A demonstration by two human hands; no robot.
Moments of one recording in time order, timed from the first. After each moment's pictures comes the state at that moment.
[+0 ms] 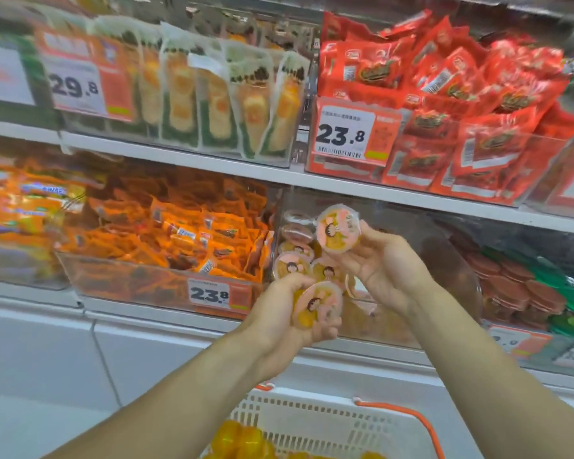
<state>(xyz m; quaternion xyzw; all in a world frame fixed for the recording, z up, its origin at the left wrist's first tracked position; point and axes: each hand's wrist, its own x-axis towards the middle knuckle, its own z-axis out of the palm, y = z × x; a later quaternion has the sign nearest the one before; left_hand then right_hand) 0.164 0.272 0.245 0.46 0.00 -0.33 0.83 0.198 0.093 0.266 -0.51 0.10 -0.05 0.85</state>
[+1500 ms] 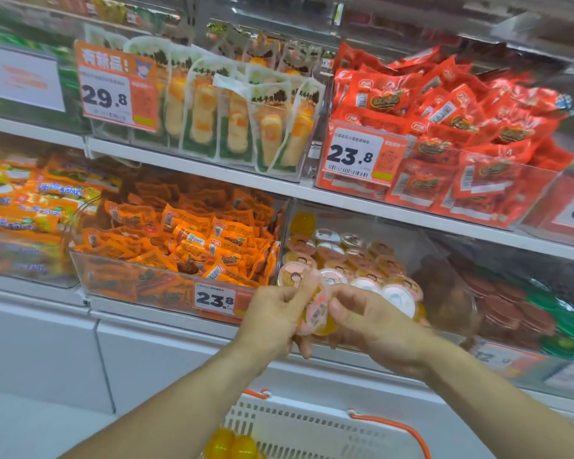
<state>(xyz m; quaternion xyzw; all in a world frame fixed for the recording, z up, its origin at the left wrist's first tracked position) 0.170 0.285 0.230 0.66 -0.12 -0.13 0.72 0.142 0.114 0.244 -0.74 -0.08 0.11 0.66</state>
